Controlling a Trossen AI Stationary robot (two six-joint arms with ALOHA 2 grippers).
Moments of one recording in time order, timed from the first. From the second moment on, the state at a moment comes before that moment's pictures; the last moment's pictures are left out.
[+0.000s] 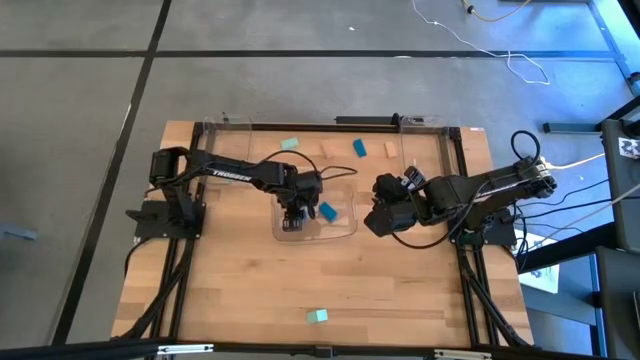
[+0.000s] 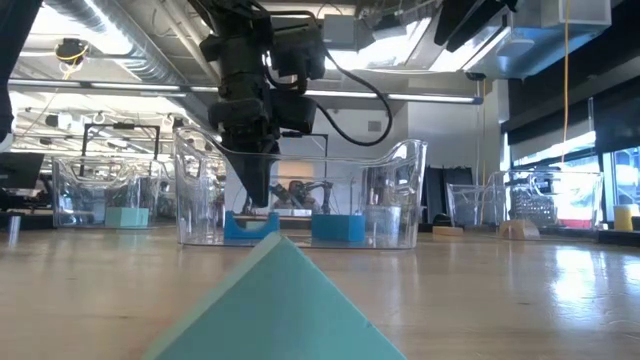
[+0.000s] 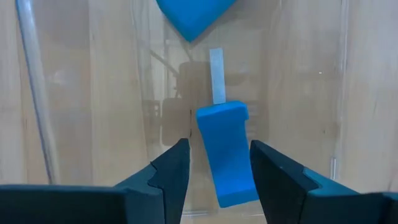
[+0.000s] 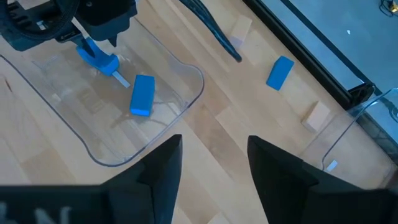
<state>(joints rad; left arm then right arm) 0.13 1.80 1.21 -0.67 0.05 0.04 0.30 1.50 1.50 -1.28 0.63 0.86</state>
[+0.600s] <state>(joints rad) 0.16 1.79 1.47 -0.90 0.08 0.03 0.30 1.50 1.51 -1.08 0.63 0.85</state>
